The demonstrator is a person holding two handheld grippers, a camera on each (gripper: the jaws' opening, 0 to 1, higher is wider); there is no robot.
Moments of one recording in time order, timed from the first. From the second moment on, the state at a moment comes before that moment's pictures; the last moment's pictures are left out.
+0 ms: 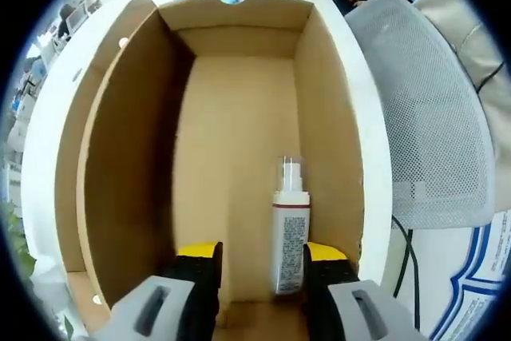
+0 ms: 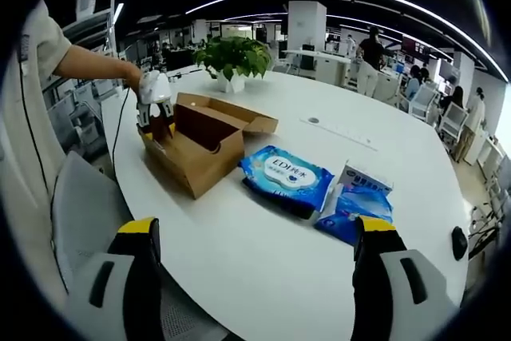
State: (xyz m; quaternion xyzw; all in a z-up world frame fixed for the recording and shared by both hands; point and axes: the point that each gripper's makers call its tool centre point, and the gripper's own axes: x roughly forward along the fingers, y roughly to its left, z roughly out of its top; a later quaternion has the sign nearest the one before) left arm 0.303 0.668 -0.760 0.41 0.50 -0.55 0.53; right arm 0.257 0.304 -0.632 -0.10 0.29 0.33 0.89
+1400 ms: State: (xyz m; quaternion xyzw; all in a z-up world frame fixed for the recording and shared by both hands) left arm 0.299 0.661 -0.773 0.44 0.46 -0.57 0.53; right arm 0.255 0.304 -0.623 -0.08 0.26 0.33 0.90
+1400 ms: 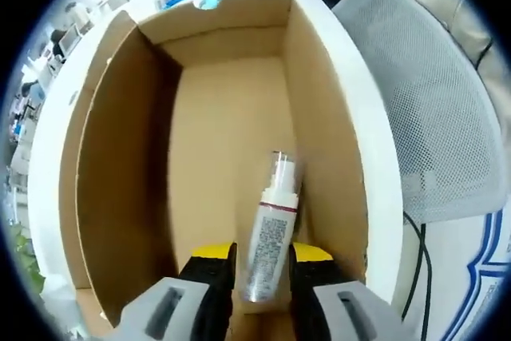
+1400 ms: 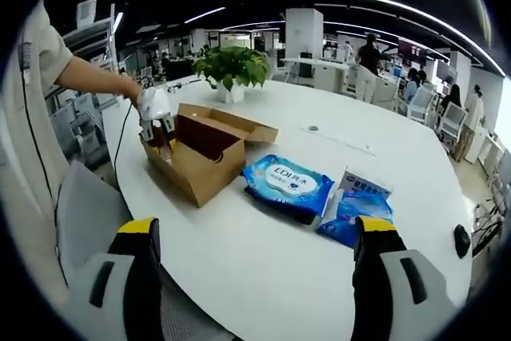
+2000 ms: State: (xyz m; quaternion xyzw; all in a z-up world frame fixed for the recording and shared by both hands) left arm 0.306 0.654 -0.784 0.42 0.46 -0.53 0.57; right arm 0.255 0.301 -0.618 -0.08 0.25 0.33 0.91
